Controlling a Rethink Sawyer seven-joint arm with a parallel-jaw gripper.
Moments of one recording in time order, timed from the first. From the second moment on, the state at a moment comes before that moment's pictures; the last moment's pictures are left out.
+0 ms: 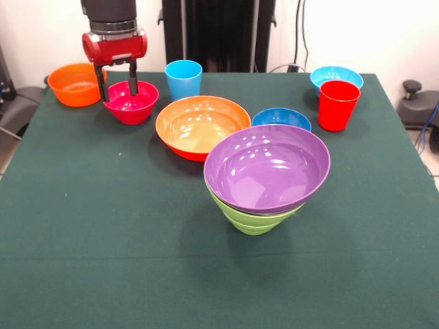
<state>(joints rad) -0.96 -0.66 0.29 2.03 -0.54 0.10 0.88</state>
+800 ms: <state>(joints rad) -0.91 -0.64 0.22 2.03 -0.55 0.09 0.88</state>
